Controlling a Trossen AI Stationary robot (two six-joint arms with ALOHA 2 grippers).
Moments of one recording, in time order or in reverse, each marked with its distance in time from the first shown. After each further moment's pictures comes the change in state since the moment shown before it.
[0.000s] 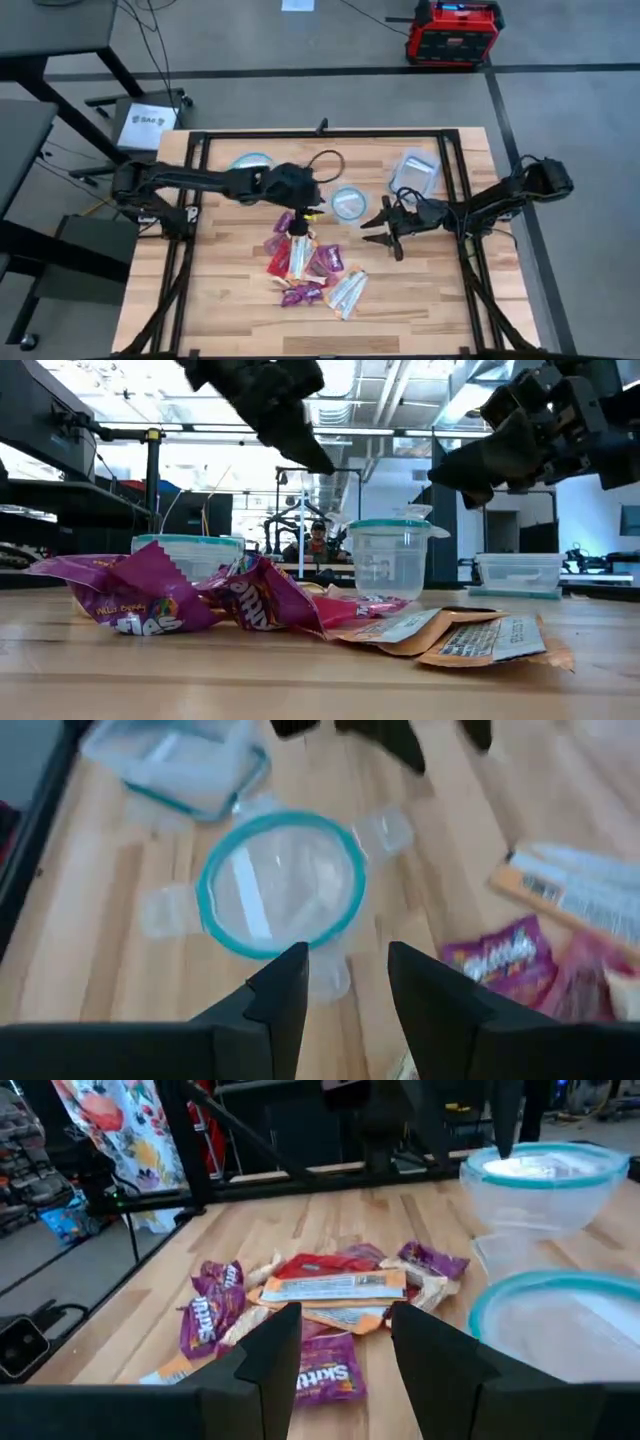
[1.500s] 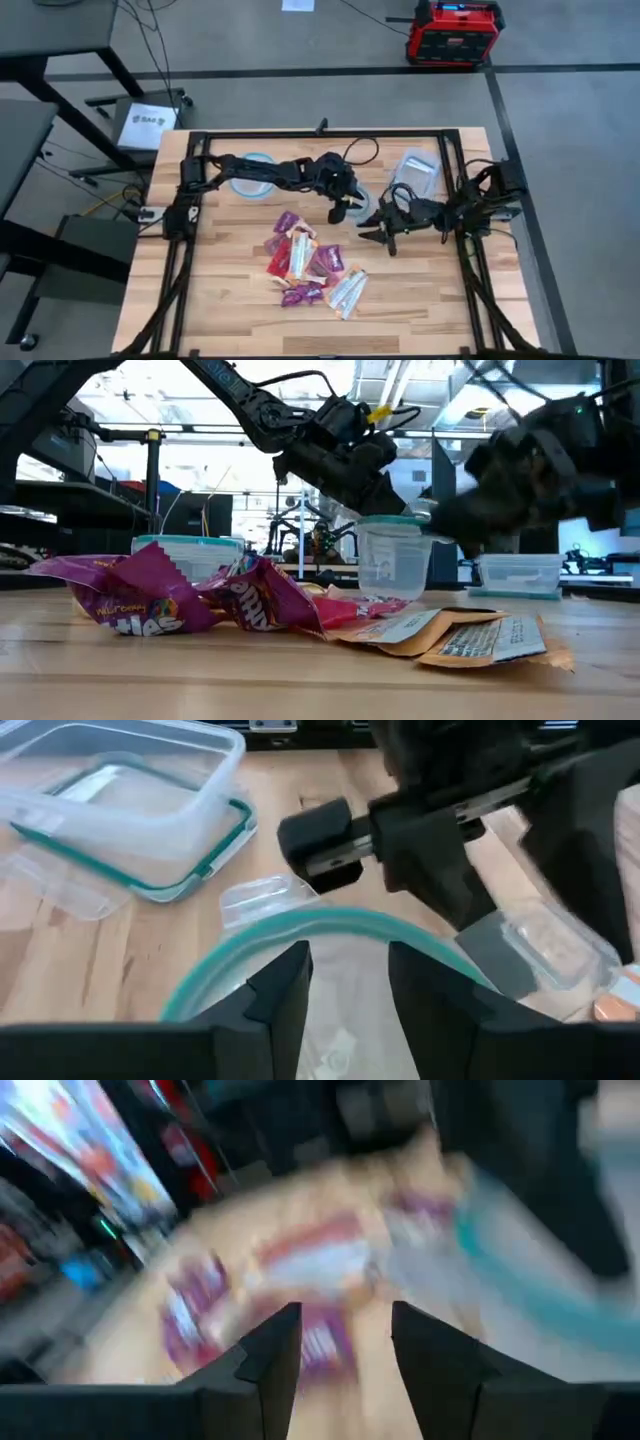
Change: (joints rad) left arm 0.147 0.563 0.372 0.089 0.341 0.020; right arm -0.082 0.379 -0.064 0.413 -0.090 0.277
